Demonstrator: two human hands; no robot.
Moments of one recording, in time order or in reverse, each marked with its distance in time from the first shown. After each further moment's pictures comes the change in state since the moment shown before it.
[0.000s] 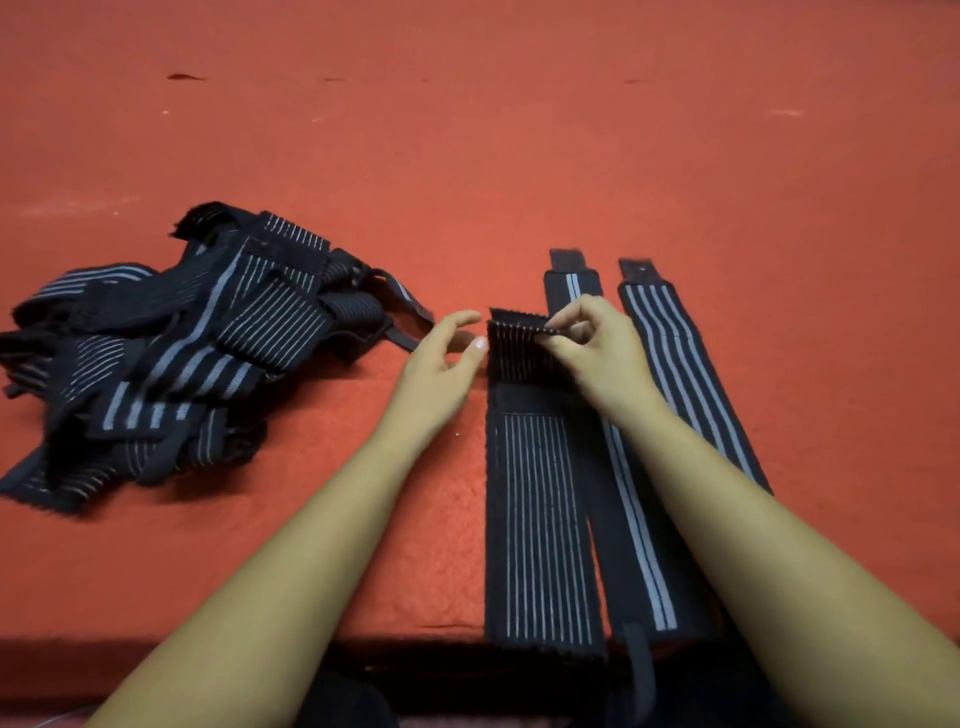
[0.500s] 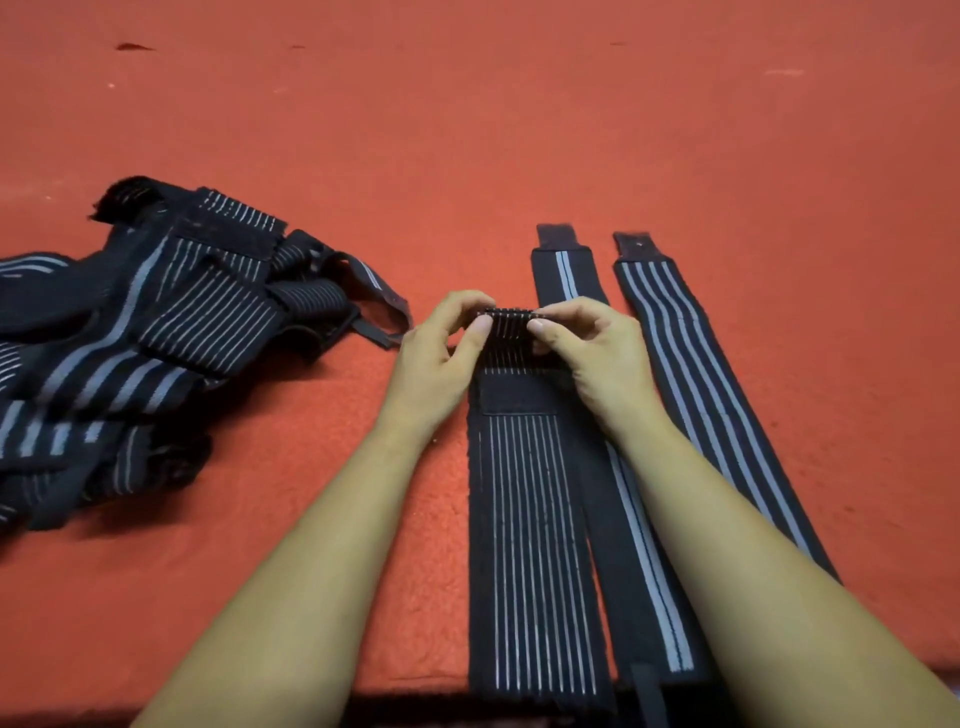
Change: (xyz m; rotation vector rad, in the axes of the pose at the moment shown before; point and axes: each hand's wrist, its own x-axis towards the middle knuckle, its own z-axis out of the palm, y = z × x) left_hand 0.027 -0.021 0.029 0.014 0.041 0.250; right_hand 0.000 0.024 0.008 0.326 0.063 0.032
